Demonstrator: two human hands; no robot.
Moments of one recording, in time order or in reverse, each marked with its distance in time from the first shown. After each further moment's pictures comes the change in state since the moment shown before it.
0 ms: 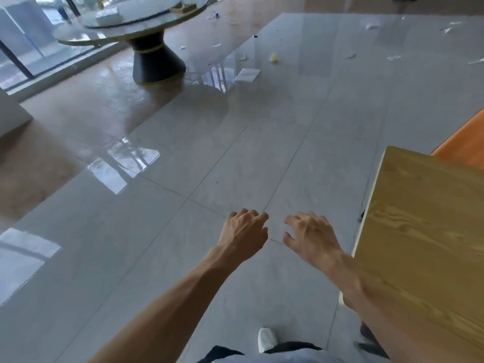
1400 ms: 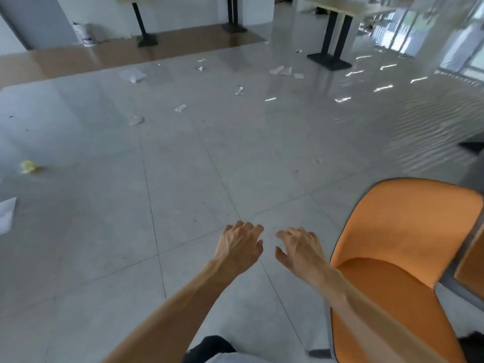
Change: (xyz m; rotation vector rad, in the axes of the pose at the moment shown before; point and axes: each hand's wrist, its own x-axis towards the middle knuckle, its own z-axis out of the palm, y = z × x) left_hand 1.021 0.253 0.043 -0.060 -0.221 0.867; right_hand 0.583 0.665 -0.181 0.048 0.195 0.893
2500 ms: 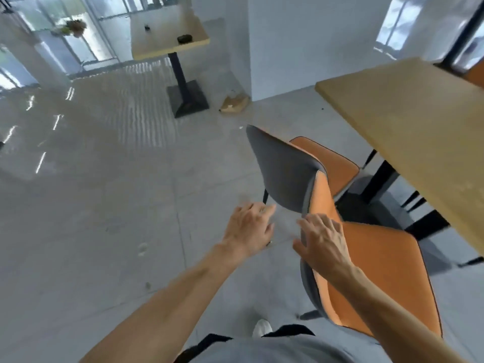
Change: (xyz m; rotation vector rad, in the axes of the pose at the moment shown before) left_hand 0.559 0.272 0.059 0.032 -0.336 1.522; right_hand 0.195 0.321 -0.057 0.083 0.399 1.529
